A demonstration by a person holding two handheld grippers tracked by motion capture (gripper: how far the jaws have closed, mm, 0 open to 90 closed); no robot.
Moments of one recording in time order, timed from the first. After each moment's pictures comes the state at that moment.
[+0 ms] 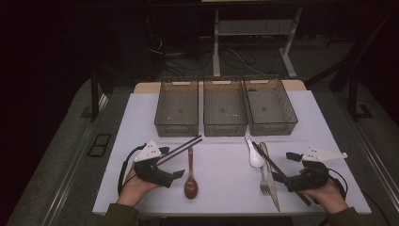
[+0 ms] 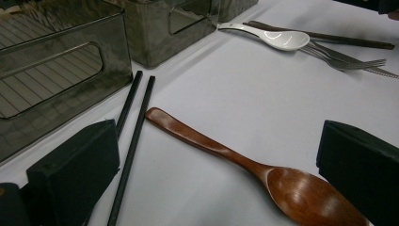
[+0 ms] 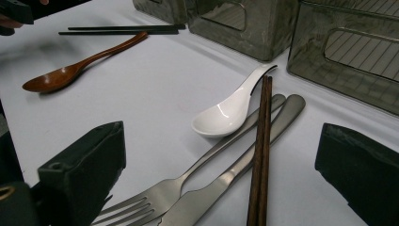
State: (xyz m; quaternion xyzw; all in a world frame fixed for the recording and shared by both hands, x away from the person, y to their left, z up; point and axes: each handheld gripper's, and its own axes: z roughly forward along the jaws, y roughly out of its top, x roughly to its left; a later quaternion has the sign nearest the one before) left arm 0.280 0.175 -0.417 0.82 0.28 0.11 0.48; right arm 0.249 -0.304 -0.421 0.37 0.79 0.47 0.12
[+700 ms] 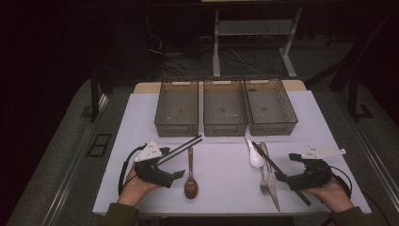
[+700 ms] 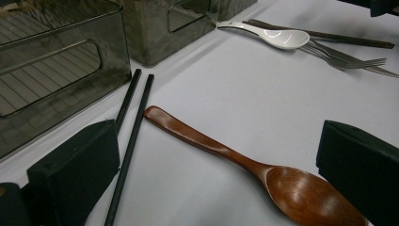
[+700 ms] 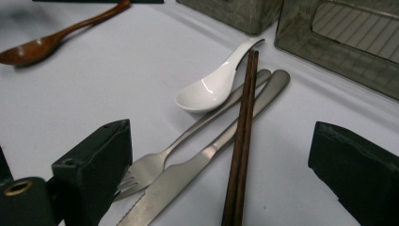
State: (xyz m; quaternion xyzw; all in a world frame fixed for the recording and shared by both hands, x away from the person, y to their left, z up) left arm 0.279 0.174 -0.418 0.82 0.28 0.11 0.48; right arm 0.253 -0.309 -0.417 0.38 0.82 0.42 0.12
